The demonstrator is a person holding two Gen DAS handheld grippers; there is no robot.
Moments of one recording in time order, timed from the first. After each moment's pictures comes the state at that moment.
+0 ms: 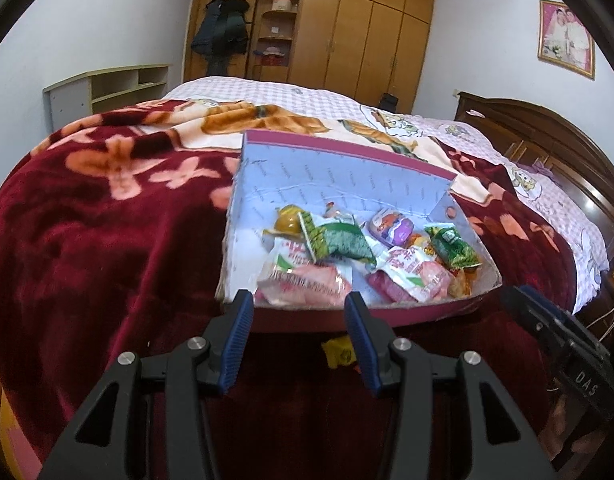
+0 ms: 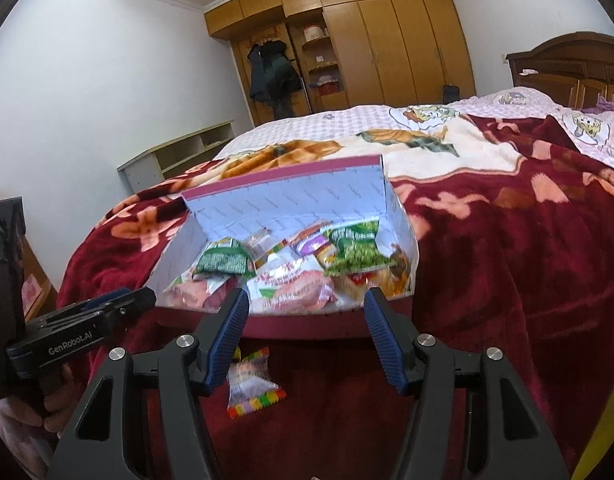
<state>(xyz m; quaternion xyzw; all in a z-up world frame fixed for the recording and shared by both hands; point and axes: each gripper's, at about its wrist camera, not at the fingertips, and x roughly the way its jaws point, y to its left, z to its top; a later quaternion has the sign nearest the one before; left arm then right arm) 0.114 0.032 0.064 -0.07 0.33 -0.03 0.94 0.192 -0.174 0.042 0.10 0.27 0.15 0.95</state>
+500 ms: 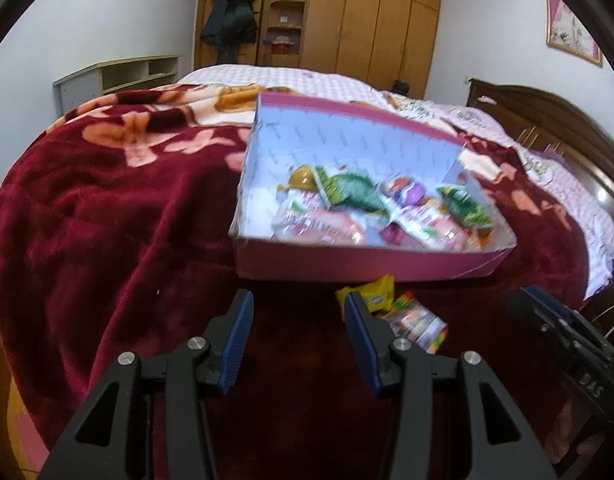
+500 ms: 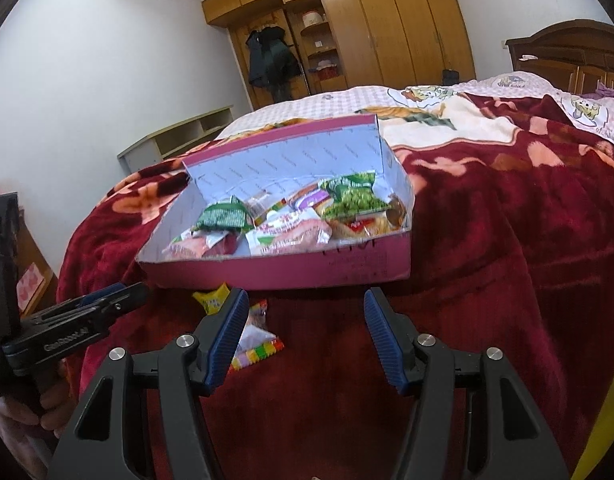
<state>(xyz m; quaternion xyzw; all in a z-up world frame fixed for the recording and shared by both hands) 0.094 0.027 0.037 -0.05 0.35 -0.01 0.94 0.173 -0.174 0.015 0.10 0.30 0.15 0.94</state>
